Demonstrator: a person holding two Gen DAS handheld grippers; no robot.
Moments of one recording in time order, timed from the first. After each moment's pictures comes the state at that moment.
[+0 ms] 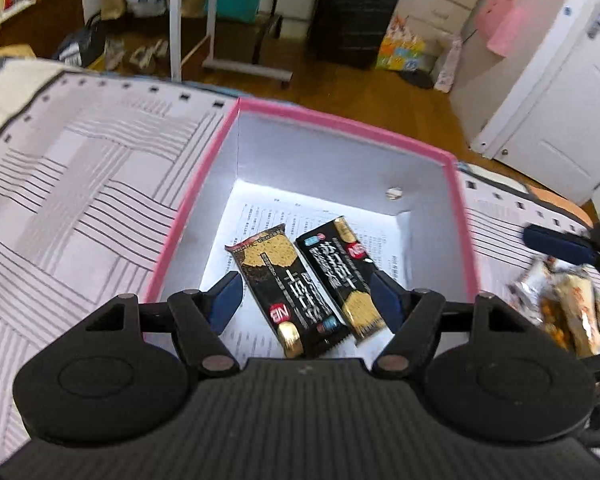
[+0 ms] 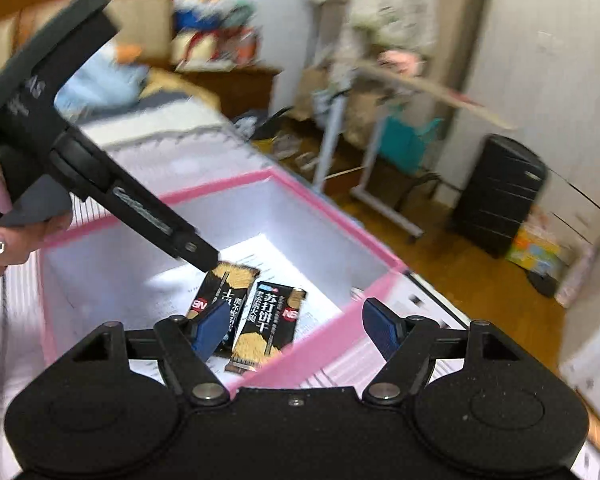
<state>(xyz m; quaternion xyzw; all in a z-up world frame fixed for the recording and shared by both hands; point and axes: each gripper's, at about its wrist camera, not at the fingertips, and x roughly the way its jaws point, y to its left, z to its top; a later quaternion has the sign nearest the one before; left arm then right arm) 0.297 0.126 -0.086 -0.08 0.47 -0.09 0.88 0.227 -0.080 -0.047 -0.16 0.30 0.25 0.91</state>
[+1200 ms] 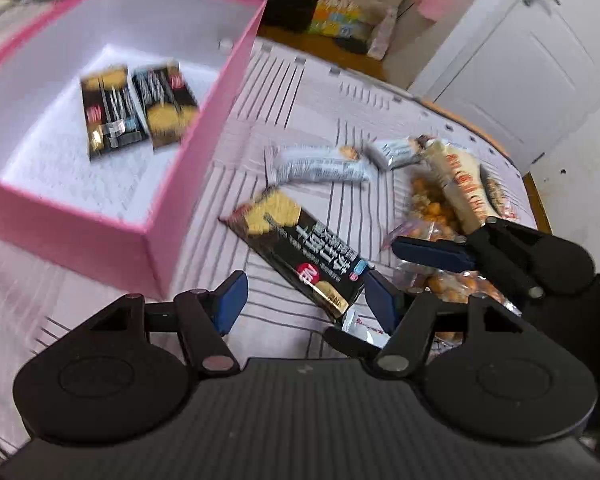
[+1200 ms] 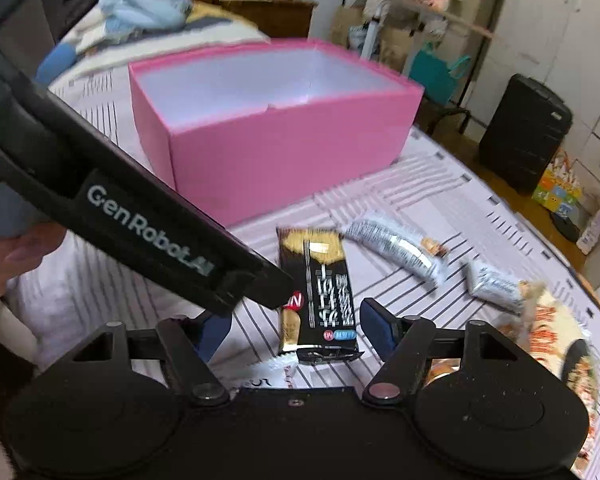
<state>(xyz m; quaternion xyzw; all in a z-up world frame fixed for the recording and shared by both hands) 0.155 -0.017 -0.144 -0.14 0.49 -0.15 0.85 0.137 -0.149 -0.130 -0.21 0.40 0.29 0.85</state>
